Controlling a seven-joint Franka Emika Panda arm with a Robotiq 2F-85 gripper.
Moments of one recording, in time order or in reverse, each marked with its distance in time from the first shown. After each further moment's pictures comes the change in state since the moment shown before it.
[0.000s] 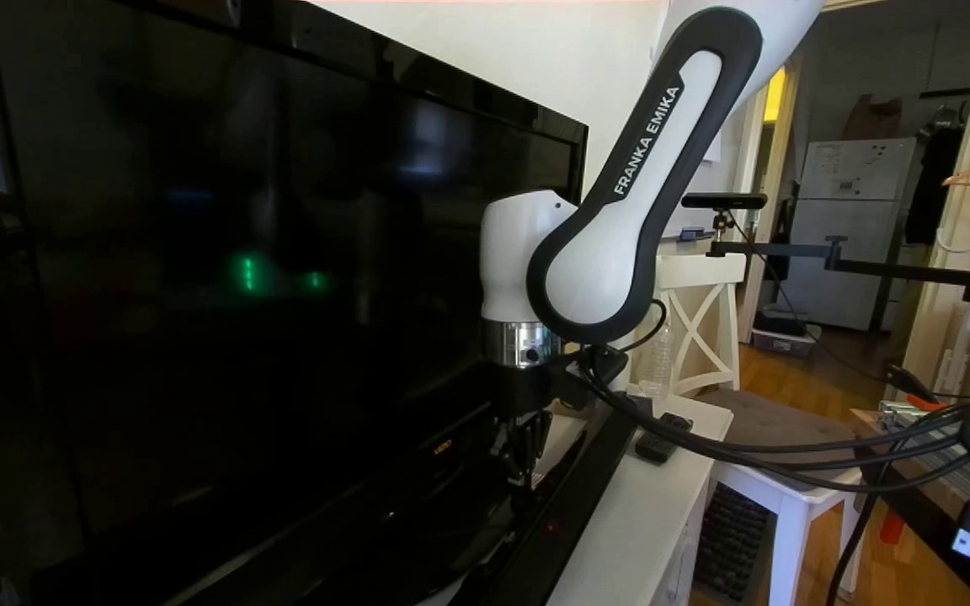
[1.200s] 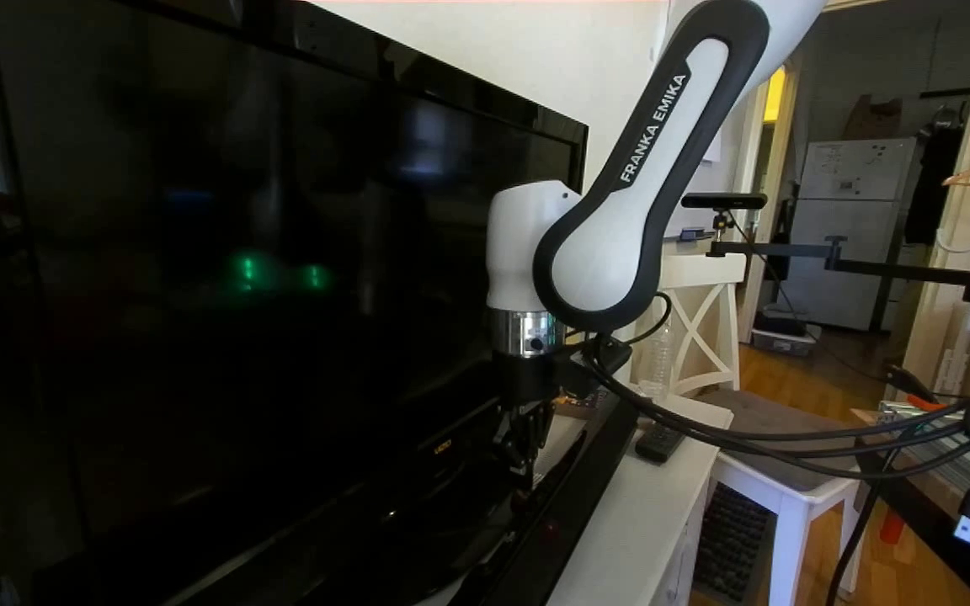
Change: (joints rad) arm -0.011 -0.032 0.000 -0.029 0.000 0.014 0.000
